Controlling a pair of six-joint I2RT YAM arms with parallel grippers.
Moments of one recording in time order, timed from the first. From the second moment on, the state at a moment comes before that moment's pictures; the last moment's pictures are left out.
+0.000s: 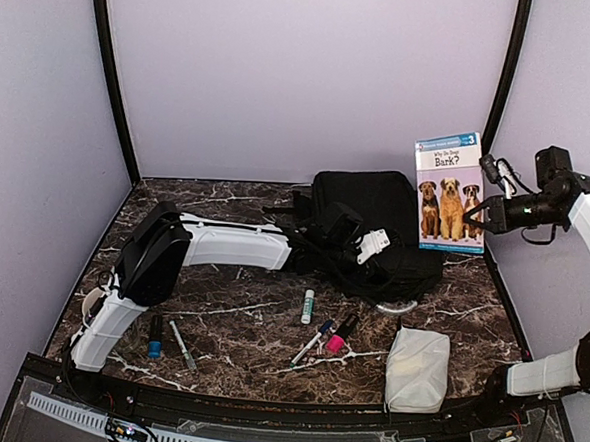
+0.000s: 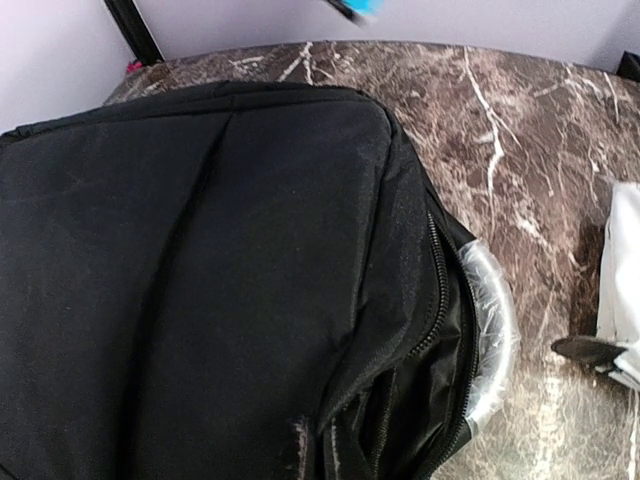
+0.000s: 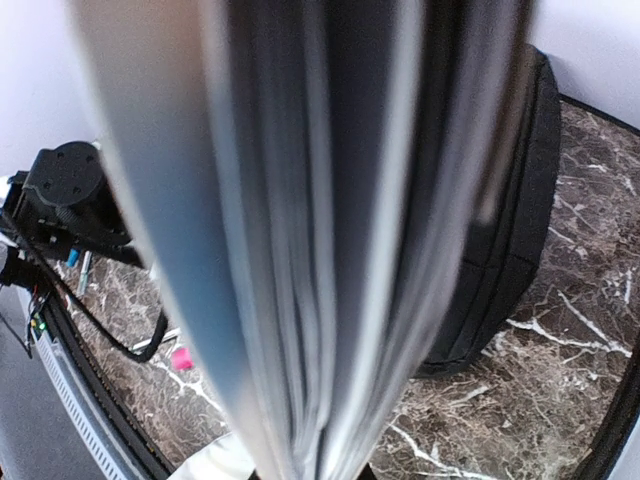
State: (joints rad) left arm -1.00 2.39 1.92 -0.12 0.11 0.31; right arm -0.13 1.23 1.29 -1.02 -0.74 -0.37
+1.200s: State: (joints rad) left arm -0.89 2.32 1.90 0.23 0.20 -0.14; right arm 0.01 1.39 1.16 -1.41 -0.93 -0.93
